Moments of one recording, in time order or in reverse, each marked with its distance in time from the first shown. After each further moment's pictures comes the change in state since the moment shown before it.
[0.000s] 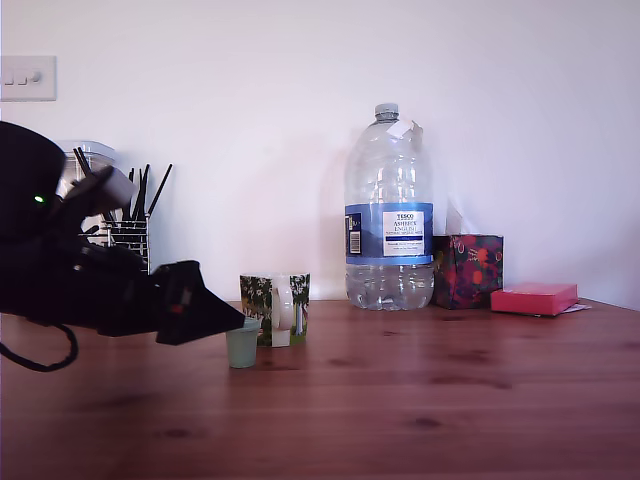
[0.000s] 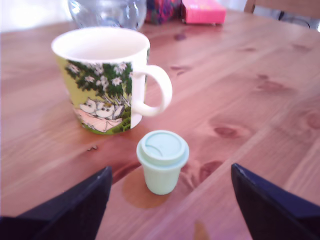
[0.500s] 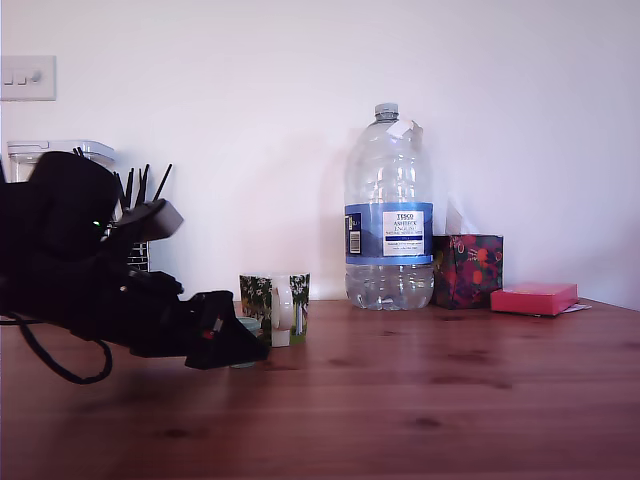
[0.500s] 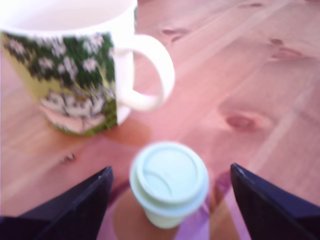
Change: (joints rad) arm -0.026 0.079 0.246 -0.336 0.004 0.070
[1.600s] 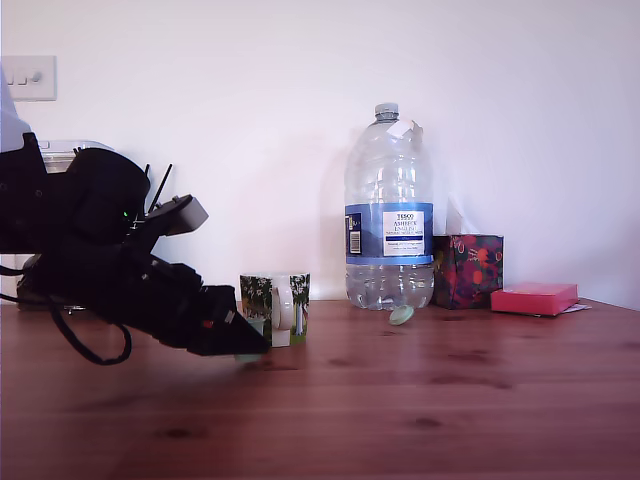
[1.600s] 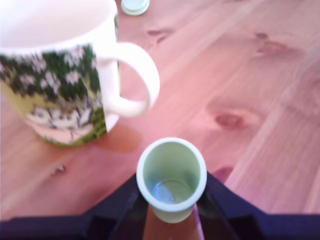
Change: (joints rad) arm 0.000 -0.024 0.016 -0.058 0.048 0.072
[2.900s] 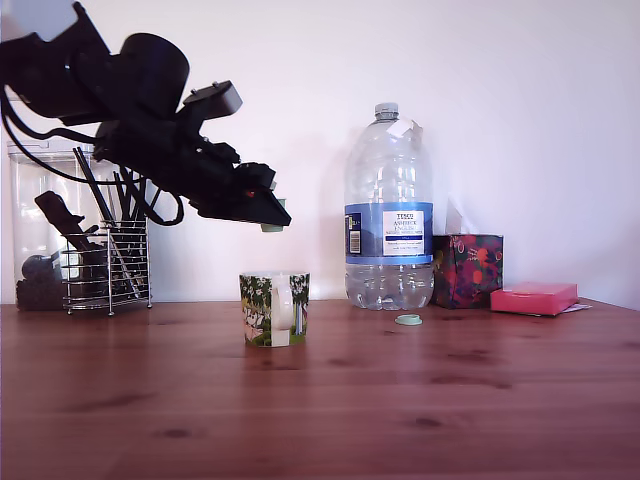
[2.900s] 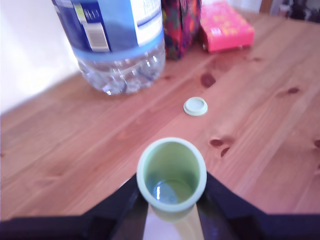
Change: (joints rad) arm -0.006 -0.032 0.497 -0.489 -0.121 0.029
